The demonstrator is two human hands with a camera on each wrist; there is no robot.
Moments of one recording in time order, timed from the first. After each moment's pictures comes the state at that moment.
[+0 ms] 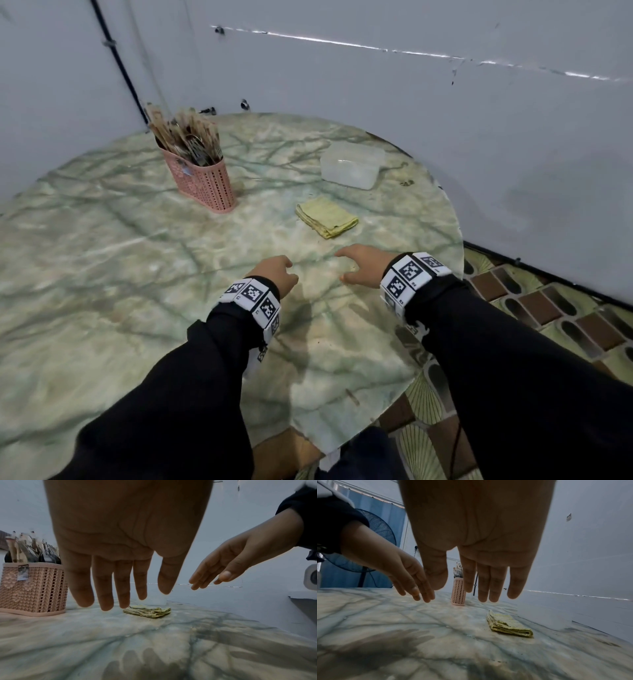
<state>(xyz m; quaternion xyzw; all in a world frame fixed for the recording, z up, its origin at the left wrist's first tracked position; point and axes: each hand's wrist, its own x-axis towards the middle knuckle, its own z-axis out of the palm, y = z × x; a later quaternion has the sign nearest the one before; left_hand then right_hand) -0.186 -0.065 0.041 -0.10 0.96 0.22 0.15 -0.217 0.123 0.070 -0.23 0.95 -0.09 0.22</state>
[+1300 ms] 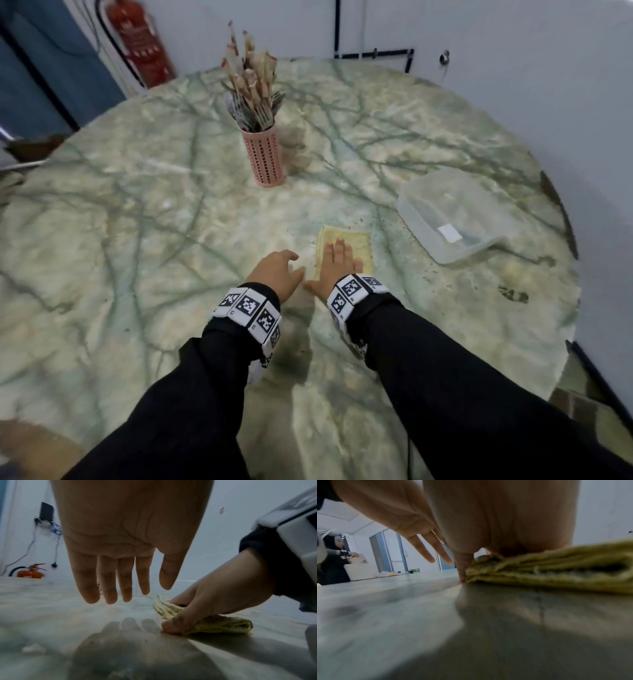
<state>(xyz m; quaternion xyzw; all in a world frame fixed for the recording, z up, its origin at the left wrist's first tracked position) -0.333 0.017 0.011 -0.45 0.84 0.30 0.04 -0.434 0.078 -0.034 -0.42 0.87 0.00 0.27</state>
